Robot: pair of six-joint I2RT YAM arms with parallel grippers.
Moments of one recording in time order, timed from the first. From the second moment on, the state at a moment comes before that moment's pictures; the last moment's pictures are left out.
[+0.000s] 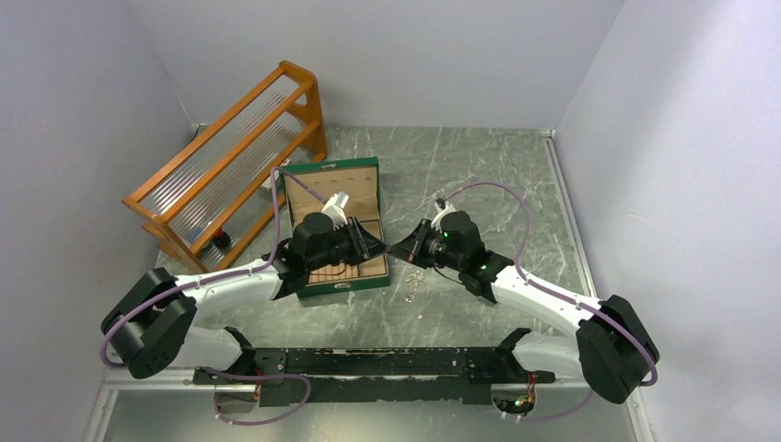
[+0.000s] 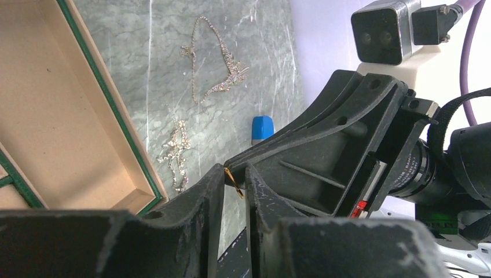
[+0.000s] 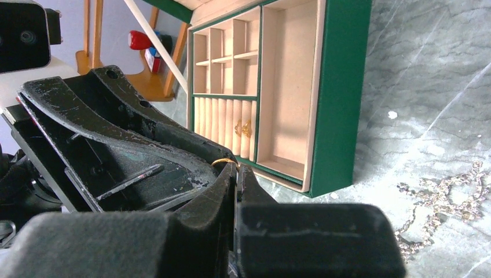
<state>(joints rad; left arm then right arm) -0.79 1.33 0.57 0.43 0.18 -1.03 0.67 1.17 0.55 0.17 -0.20 0.96</state>
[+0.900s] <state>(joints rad) -0.79 1.24 0.59 0.38 0.21 -0.90 0.67 1.07 0.55 0.11 -0.17 0.93</state>
